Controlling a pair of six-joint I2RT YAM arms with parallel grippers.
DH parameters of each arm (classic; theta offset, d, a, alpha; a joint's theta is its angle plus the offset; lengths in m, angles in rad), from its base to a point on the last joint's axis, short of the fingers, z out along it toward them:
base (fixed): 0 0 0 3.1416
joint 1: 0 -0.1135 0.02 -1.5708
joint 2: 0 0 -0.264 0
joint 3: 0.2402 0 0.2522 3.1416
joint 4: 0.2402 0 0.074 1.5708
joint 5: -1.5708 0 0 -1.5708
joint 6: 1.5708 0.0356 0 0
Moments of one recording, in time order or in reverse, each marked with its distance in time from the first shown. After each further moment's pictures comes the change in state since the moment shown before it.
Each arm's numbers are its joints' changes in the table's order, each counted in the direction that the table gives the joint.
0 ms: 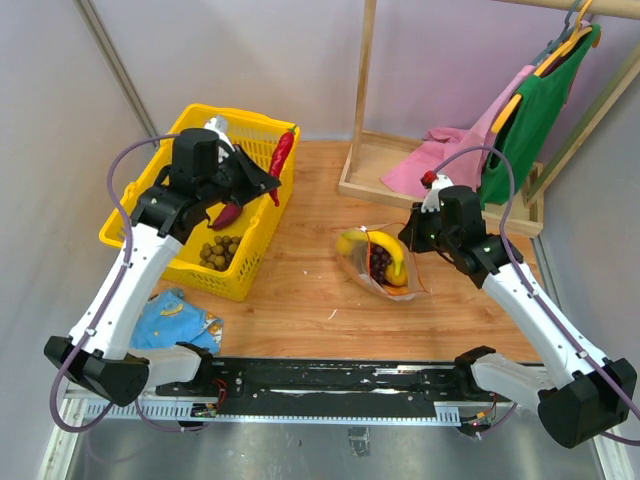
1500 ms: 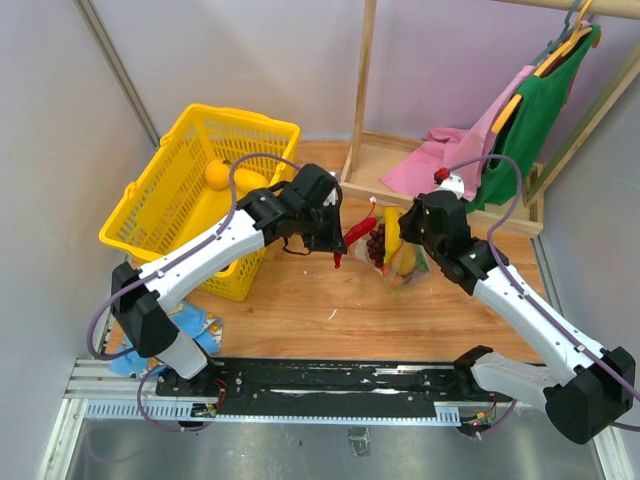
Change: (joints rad) left arm 0.462 -0.306 0.018 0.097 0.032 0.074; right arm -0.128 -0.016 -0.039 -0.183 -0.419 0.317
